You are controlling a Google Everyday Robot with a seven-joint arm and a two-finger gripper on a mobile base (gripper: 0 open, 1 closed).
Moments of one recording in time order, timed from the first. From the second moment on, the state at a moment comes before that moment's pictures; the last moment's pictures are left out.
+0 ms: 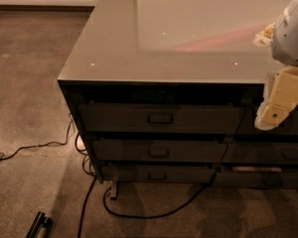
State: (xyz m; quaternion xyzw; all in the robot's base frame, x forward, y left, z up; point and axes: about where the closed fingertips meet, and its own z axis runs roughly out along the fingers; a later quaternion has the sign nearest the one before) arm 0.441 -0.212 0.971 -0.61 0.78 -0.04 0.16
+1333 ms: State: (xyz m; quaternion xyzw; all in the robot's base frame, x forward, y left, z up) arm 0.461 -0.163 0.925 -0.66 0.73 -0.02 0.19
